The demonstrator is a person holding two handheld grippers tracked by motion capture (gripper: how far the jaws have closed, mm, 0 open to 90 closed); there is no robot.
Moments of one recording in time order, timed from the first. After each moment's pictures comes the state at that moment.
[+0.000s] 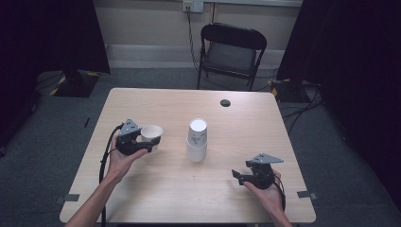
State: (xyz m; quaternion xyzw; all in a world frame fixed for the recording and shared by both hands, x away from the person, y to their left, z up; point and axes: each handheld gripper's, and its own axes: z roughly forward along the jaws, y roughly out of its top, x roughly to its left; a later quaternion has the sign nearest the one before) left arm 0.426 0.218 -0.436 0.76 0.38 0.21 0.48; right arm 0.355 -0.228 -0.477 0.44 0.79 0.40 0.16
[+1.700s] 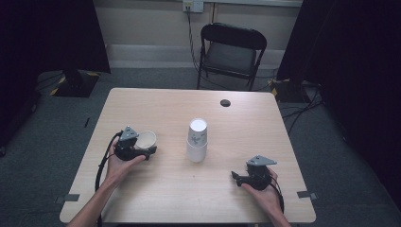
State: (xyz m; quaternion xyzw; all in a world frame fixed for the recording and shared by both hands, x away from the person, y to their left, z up) left arm 0.425 0.232 -0.473 0.78 0.41 0.19 0.44; right arm 0.361 -0.225 -0.499 0.44 0.80 0.36 0.20
